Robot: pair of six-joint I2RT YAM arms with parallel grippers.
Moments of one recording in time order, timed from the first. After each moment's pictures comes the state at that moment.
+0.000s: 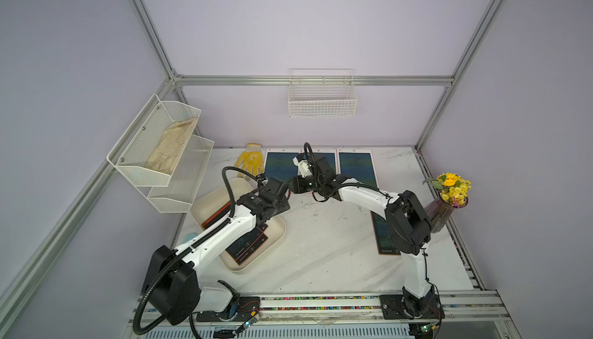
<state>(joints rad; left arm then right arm) -0.51 1.30 1.02 -0.72 -0.31 -0.88 0.70 2.09 1.63 -0.13 -0.34 0.42</state>
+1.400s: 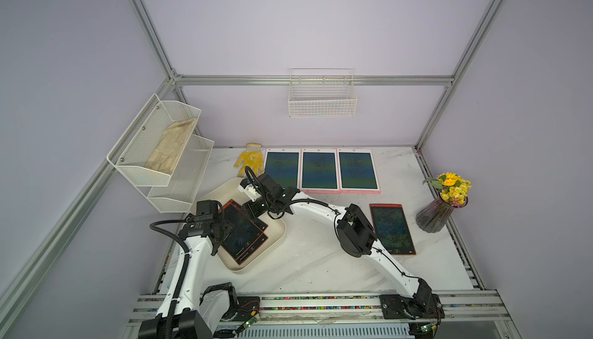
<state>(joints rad) 0.19 0.98 0.72 -0.89 -0.11 -0.85 0.96 2.59 2.33 -0.41 -0.46 0.37</state>
